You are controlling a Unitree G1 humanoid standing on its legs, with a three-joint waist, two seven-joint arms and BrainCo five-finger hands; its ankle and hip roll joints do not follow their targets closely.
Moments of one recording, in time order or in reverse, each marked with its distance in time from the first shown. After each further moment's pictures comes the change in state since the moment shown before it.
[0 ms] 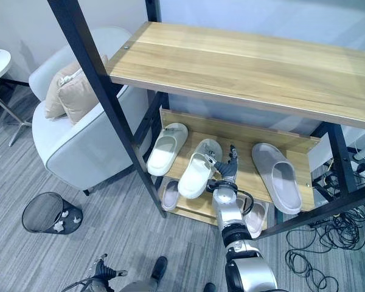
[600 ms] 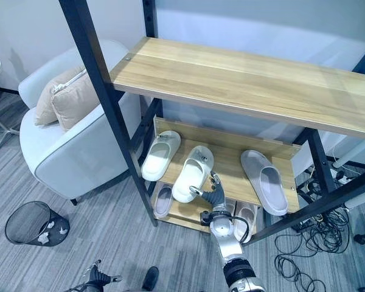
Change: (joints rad) left arm 0.004 0.020 -0.001 0.055 -0.029 -0.027 0.019; right arm 0.246 0.005 0.147 -0.062 -0.047 0.045 0.175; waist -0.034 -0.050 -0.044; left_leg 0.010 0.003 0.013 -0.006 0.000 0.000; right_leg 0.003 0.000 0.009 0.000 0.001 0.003
